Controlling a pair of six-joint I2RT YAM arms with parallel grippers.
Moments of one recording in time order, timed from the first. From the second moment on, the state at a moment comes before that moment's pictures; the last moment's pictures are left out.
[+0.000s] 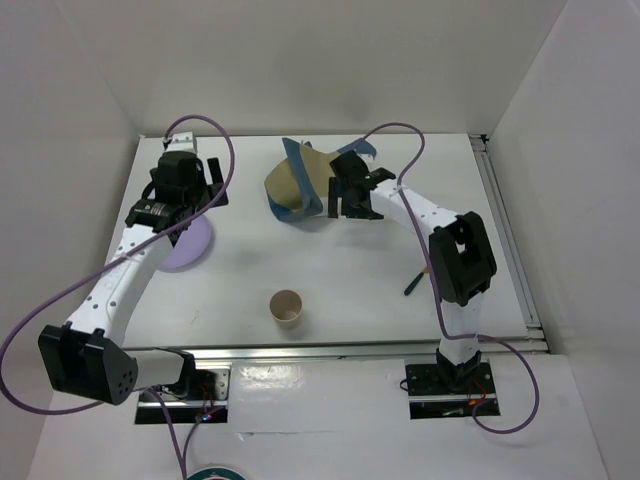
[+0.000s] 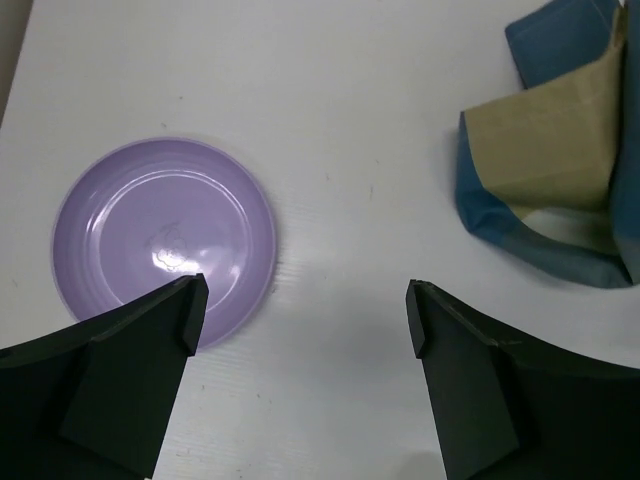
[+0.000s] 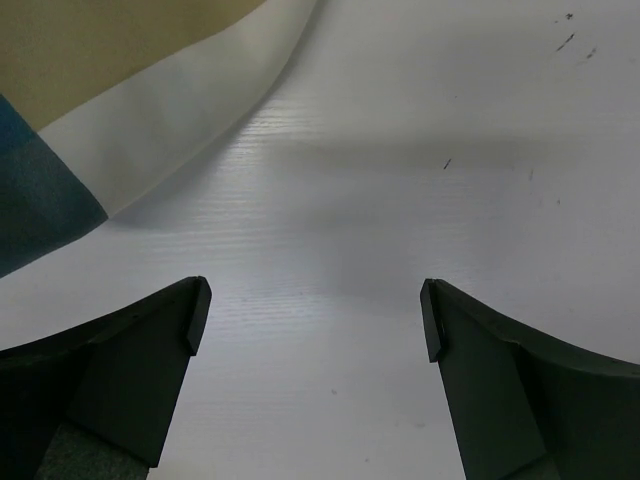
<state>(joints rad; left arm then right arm) -0.18 1.28 1.23 -0.52 -0.32 -0.28 0.54 1.94 1.57 -0.67 0.32 0.52</state>
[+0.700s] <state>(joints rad) -0.18 1.34 1.25 -0.60 -0.09 -0.33 0.60 2.16 2.08 -0.65 0.22 0.39</state>
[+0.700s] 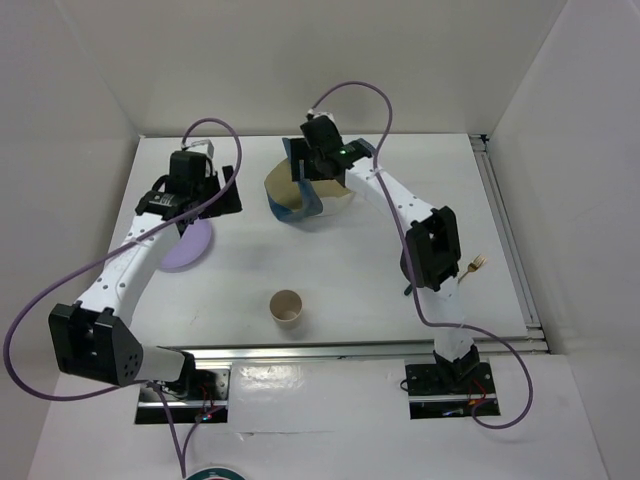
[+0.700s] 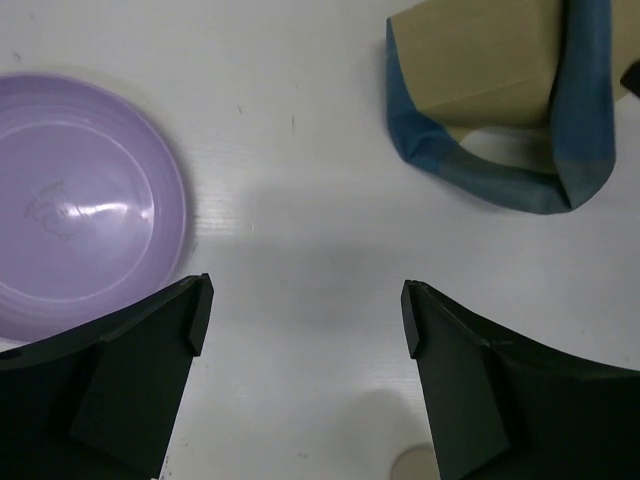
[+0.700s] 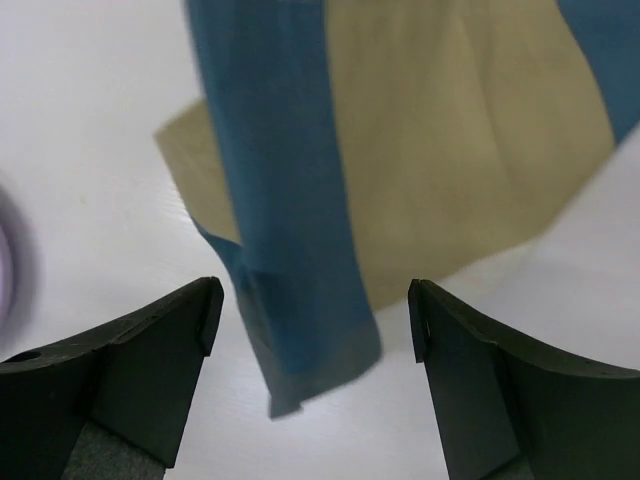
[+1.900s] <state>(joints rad) -0.21 1.73 1.20 -0.48 0.43 -0.54 0.45 1.49 1.34 -0.39 0.29 0.66</state>
